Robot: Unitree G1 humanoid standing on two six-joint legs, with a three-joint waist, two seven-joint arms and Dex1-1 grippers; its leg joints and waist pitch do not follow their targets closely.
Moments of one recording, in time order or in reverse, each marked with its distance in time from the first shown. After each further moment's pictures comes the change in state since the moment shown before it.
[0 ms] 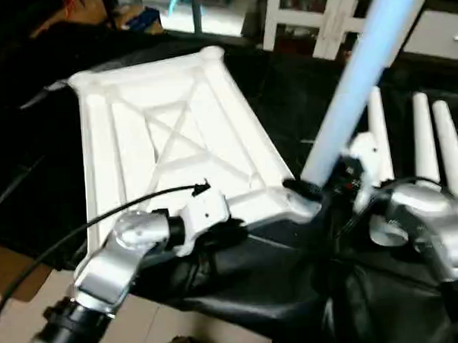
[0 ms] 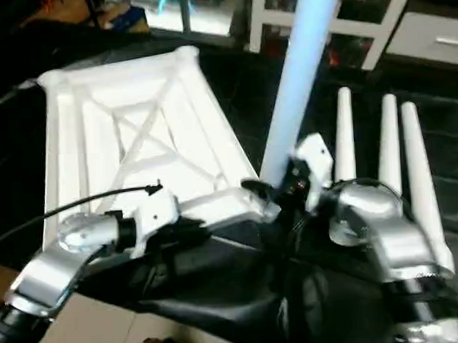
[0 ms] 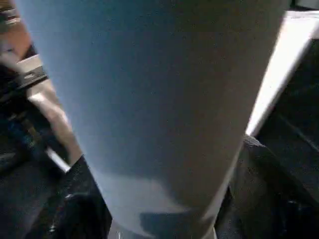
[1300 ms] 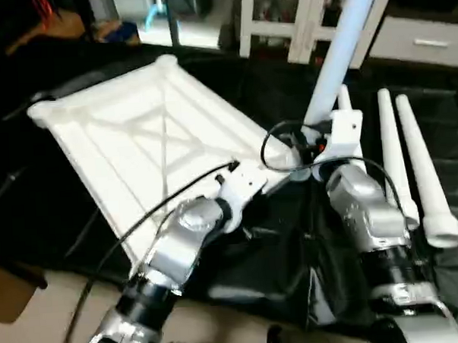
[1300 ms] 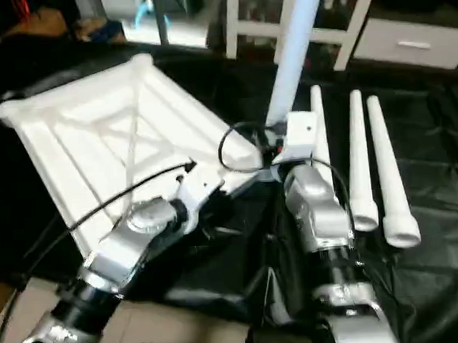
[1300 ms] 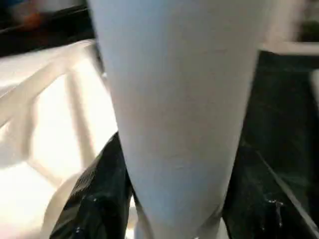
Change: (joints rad) left arm -0.114 -0.268 -0.032 0.127 0.140 0.178 0.343; right arm -0.172 0.342 -0.065 0.265 -0.167 -0.096 -0.622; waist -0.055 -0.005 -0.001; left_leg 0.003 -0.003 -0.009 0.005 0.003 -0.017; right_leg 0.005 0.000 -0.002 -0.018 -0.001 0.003
